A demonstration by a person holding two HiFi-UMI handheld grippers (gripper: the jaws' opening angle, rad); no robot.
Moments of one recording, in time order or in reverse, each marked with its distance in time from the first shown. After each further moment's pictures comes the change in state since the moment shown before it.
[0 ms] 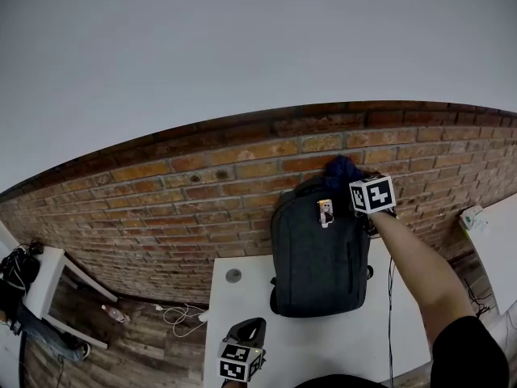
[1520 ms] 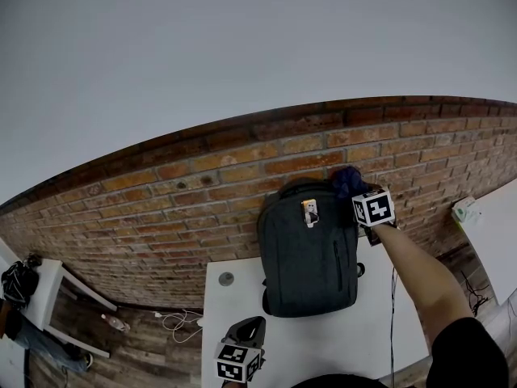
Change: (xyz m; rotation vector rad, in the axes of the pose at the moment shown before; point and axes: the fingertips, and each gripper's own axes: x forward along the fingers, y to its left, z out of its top) left arm 0.004 -0.025 0.020 0.014 -0.036 -0.044; right arm -0.026 -0.050 -0.065 -0.010 0.048 -0.097
